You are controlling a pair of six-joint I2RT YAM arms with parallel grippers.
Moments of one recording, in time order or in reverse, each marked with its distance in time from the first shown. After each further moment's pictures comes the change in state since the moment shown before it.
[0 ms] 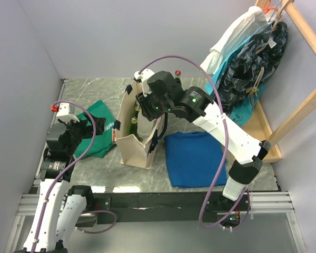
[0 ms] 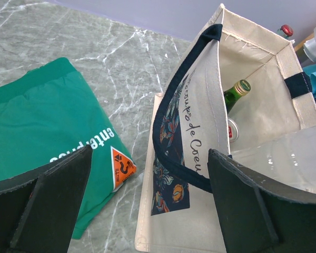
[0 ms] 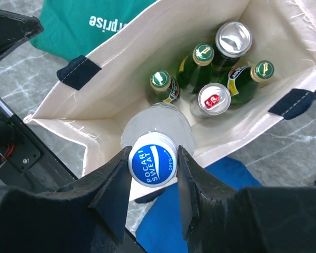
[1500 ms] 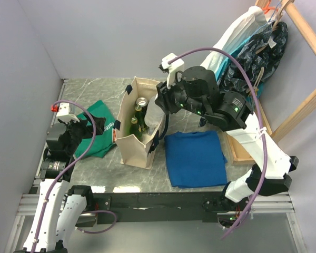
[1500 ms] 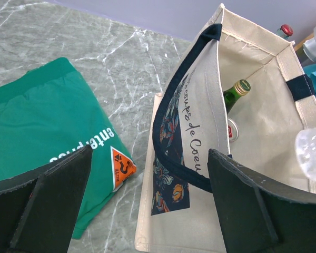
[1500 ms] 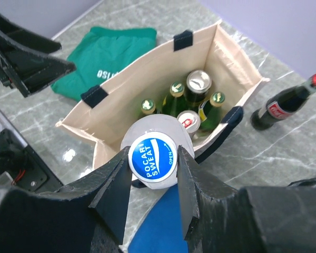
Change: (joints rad) left arm 0.000 0.000 0.000 0.000 0.001 0.000; right arm 0.000 -0.220 -0.002 0.052 0.056 -0.044
